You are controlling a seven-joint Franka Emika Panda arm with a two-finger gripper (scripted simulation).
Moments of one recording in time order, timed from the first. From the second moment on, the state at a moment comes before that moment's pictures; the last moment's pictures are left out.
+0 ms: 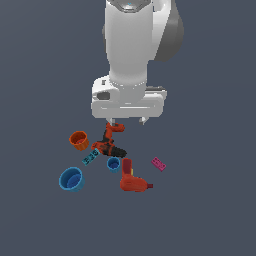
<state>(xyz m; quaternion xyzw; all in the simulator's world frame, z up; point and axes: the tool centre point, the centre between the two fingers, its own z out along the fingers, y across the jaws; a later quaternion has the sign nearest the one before) 0.026 -0.002 0.286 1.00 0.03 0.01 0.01</state>
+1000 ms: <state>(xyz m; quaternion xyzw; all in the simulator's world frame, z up) 0.085 -0.003 0.100 0.99 0.13 0.05 0.05</state>
